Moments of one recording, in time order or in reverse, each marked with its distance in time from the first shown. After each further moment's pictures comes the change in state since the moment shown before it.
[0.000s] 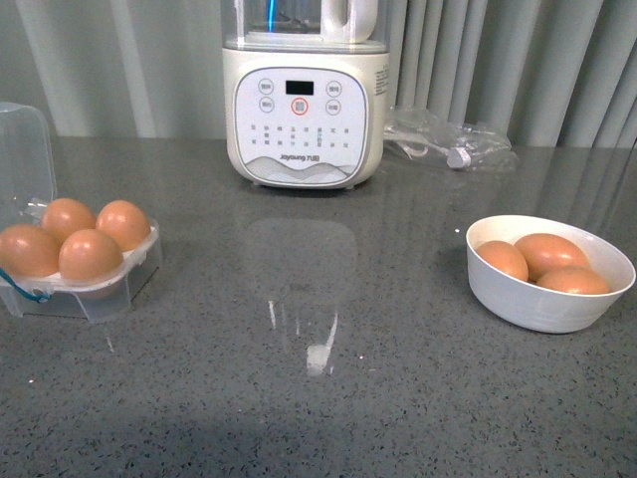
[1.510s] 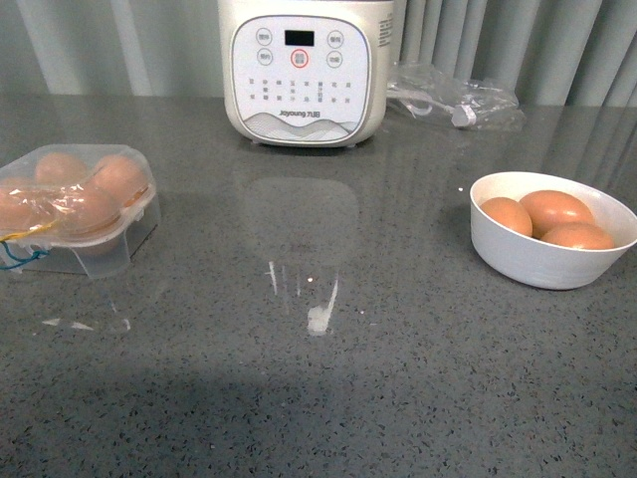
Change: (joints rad) left arm -0.139 -0.501 -0.212 -0.360 0.103 -0.163; right arm 0.000 0.000 0.000 0.000 0.000 0.000
